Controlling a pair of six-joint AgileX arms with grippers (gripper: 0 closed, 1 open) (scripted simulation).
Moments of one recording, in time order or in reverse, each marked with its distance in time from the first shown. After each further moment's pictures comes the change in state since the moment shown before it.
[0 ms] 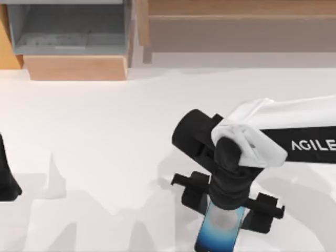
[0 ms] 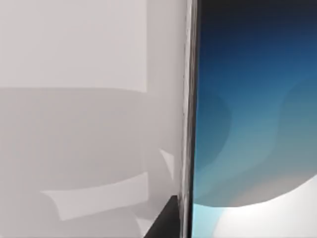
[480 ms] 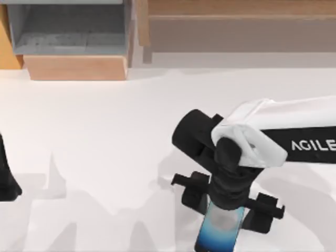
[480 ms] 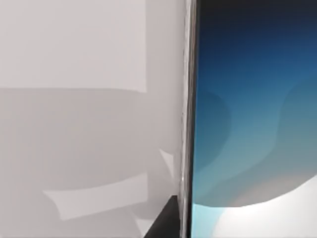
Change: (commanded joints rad) left arm 0.000 0.000 0.000 0.000 0.000 0.000; right arm 0.000 0.000 0.000 0.000 0.000 0.000
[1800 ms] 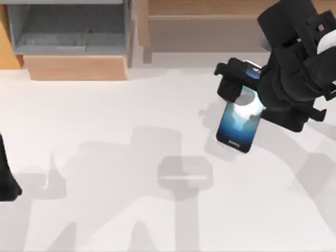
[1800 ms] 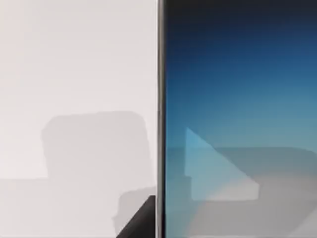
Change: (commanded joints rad) left arm 0.000 0.000 0.000 0.000 0.000 0.000; right arm -0.296 -0.370 0.084 0.083 0.015 -0.361
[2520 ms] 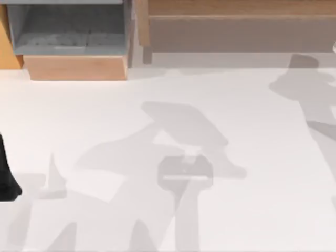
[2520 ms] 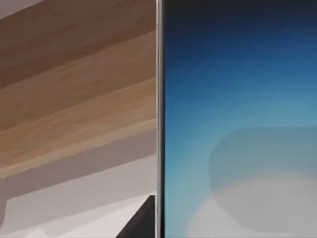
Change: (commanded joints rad) left arm 0.000 0.000 0.000 0.000 0.000 0.000; right arm -0.449 -0.315 -0.129 0.336 0.011 -0.443
